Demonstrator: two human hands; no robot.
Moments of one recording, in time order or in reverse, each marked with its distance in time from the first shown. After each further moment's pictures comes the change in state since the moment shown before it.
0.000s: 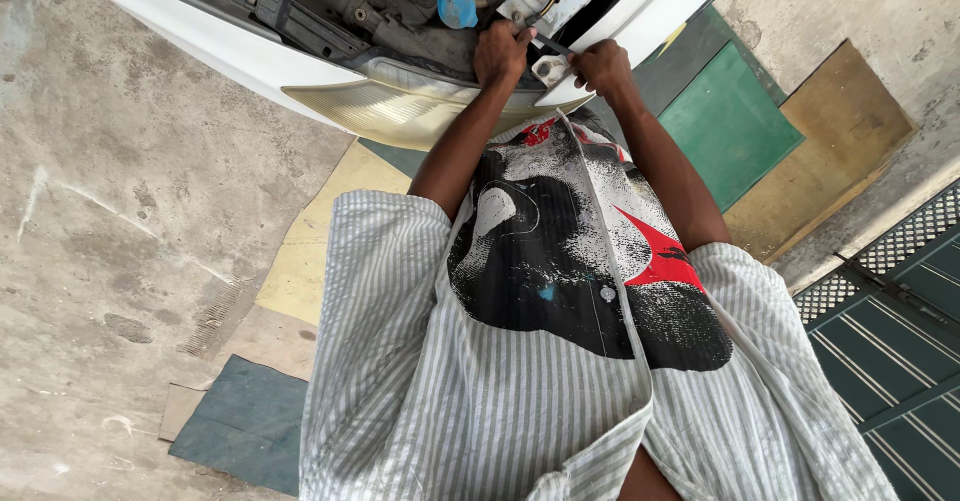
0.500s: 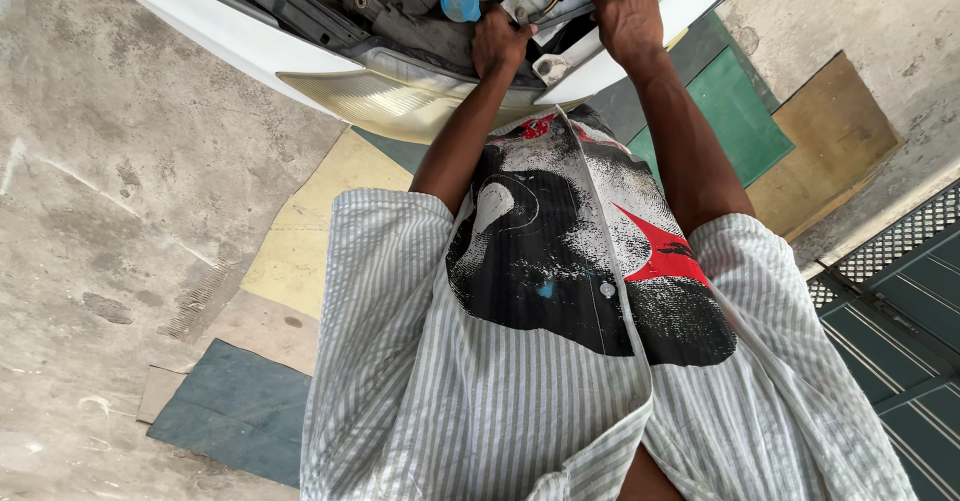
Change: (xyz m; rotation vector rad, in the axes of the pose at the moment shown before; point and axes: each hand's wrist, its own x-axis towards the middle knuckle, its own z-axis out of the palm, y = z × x) left_hand 0.014 -0.001 0.004 -0.057 0.058 -0.060; right_hand 0.029 -0.016 -0.047 -0.876 0.434 -0.835
